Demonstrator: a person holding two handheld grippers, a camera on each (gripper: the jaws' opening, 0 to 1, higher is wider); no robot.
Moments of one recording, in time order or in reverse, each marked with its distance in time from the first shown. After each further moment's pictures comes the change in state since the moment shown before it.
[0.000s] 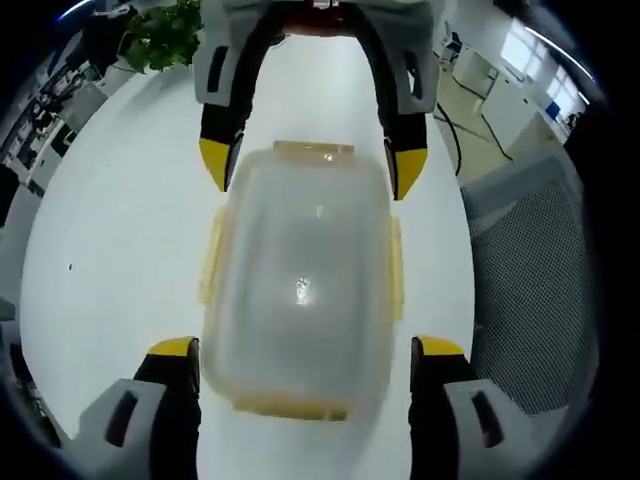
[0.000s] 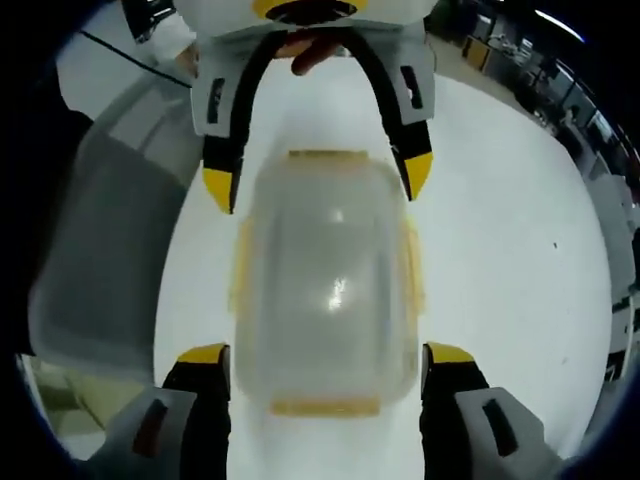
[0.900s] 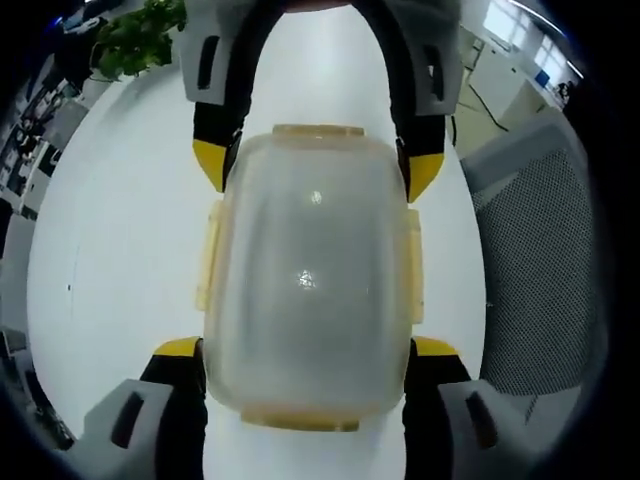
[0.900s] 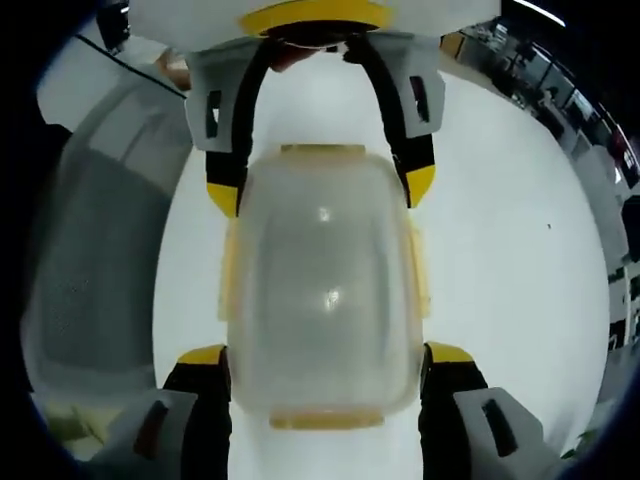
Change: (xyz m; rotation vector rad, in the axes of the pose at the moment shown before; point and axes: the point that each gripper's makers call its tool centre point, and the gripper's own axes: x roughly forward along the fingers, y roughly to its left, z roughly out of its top) left arm 0.007 0.002 -0.005 0.097 0.068 0.004; right arm 0.008 0.011 0.002 0.092 -0.012 -0.064
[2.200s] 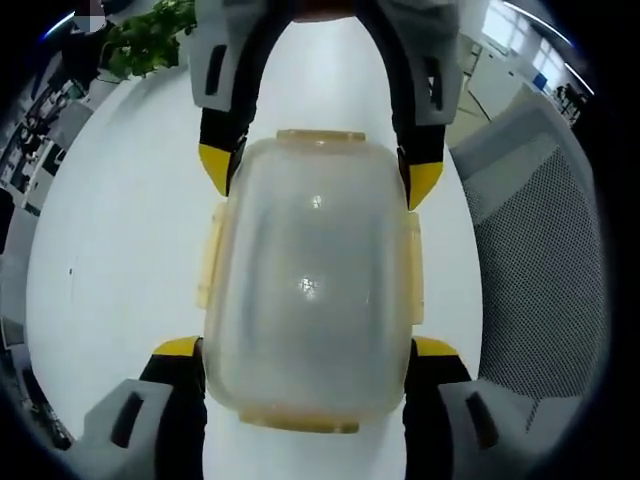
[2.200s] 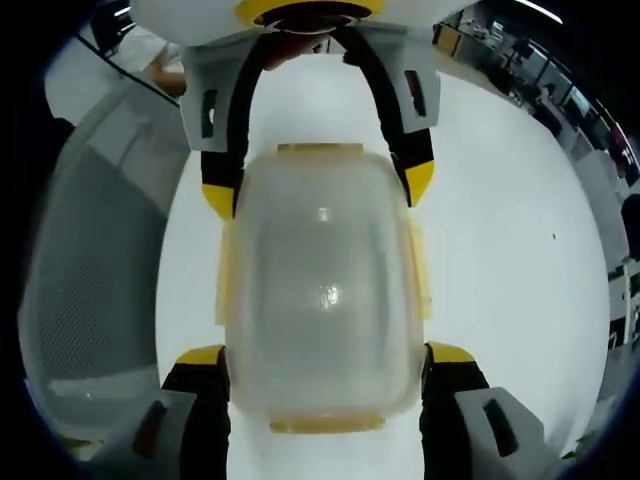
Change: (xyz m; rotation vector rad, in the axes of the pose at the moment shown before) left arm -0.010 -0.004 -0.031 -0.010 -0.041 0.004; right arm 0.014 0.006 0.032 0.016 0.015 -0.006
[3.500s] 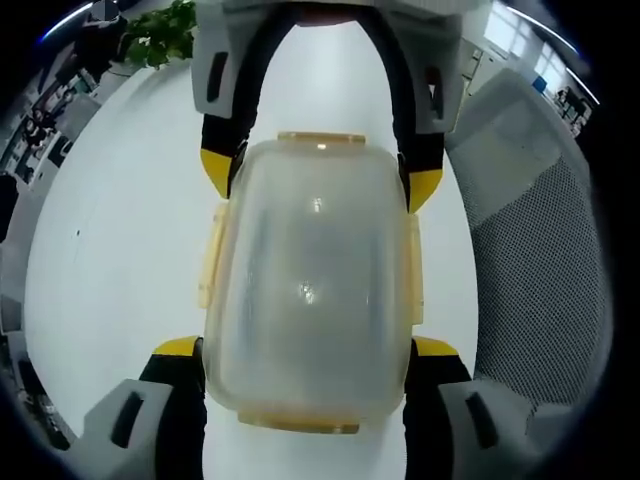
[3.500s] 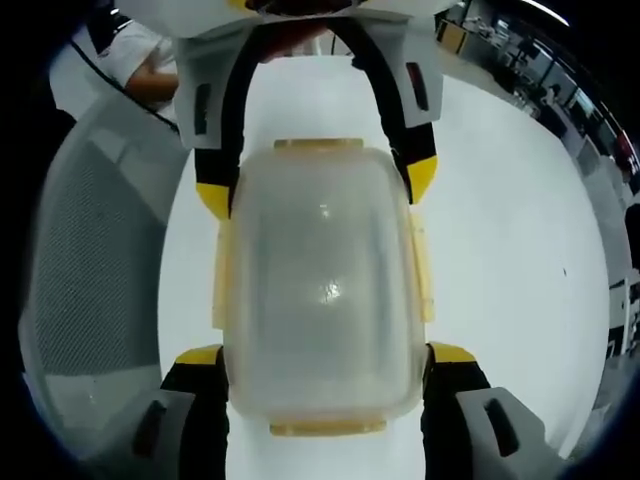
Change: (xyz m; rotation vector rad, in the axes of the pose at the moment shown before) left arm -0.021 -0.005 -0.060 -0.022 -0.020 0.005; right arm 0.024 0.008 0.059 -0.009 0.033 0.005
